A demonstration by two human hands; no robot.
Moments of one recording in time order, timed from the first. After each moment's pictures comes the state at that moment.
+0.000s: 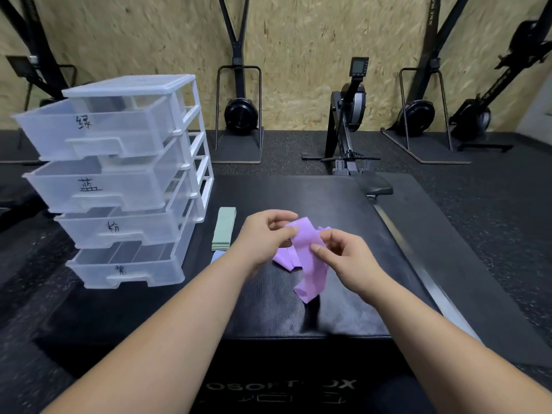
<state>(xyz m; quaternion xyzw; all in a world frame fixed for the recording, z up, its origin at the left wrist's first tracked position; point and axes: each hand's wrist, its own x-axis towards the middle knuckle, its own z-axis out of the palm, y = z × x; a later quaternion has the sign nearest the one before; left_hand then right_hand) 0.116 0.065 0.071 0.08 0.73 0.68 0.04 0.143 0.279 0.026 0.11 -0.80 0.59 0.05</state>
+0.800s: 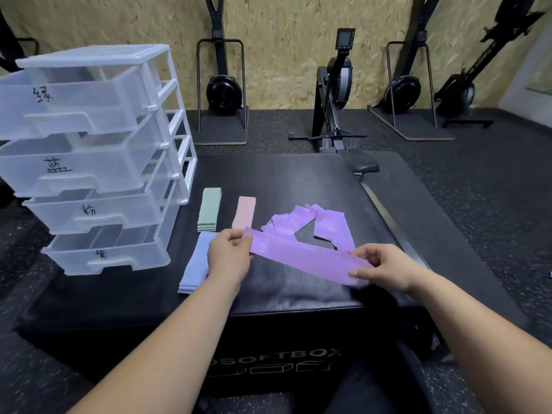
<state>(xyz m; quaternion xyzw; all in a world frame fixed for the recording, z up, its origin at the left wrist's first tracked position) 0.126 0.050 -0.029 -0.15 0.73 0.66 -0.08 0.175 0.399 -0.023 -0.01 -0.87 0.47 -0.11</state>
